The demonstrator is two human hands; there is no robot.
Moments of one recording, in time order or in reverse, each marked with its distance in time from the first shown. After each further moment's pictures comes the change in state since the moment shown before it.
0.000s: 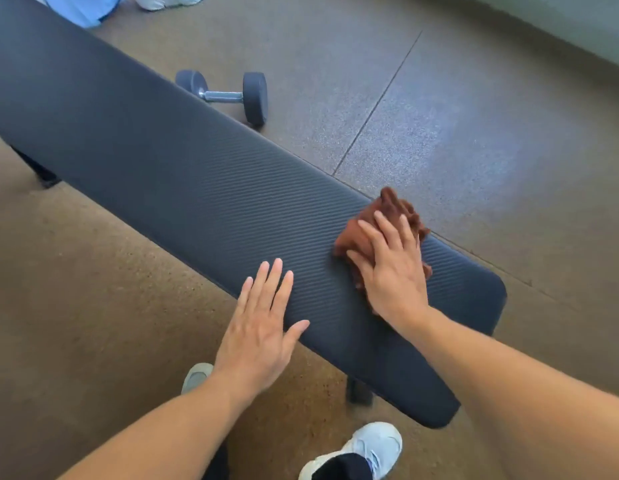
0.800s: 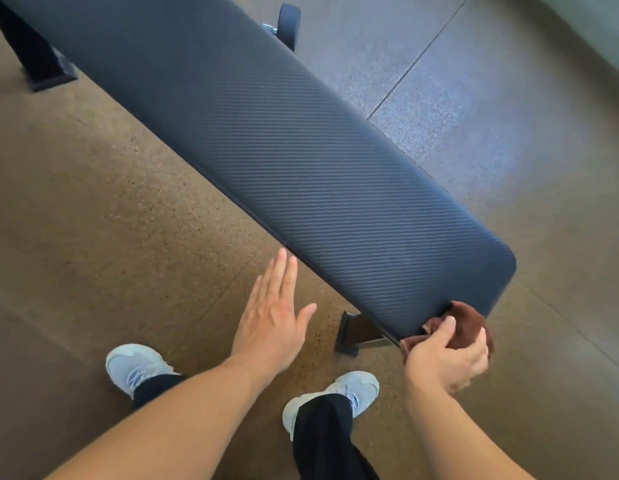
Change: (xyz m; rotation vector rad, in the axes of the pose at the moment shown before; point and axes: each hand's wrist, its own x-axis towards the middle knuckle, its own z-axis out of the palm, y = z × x) left_hand -0.074 -0.004 0.007 -0.339 -0.189 -0.300; right_hand -0.170 -0.032 0.016 0.291 0.510 1.236
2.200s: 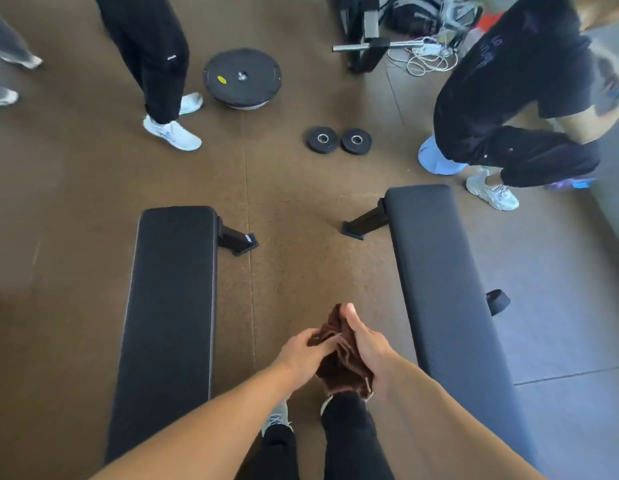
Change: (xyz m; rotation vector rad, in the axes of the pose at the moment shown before) left_hand -0.243 -0.230 -0.461 -1.374 0.224 -0.664; right_hand -0.618 -0.348 -0.122 -0.694 -1.447 -0.262
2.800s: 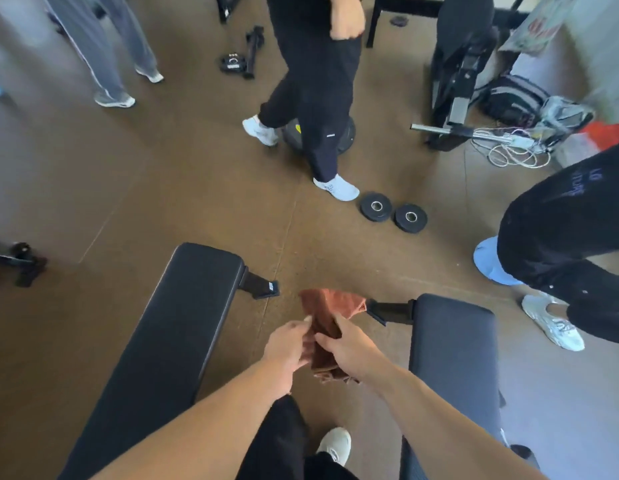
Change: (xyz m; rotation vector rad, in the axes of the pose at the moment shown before) left_hand 0.078 0.202 -0.065 -0.784 0.375 -0.095; right_hand 0.037 -0.252 0.023 -0.981 -0.243 -0.611
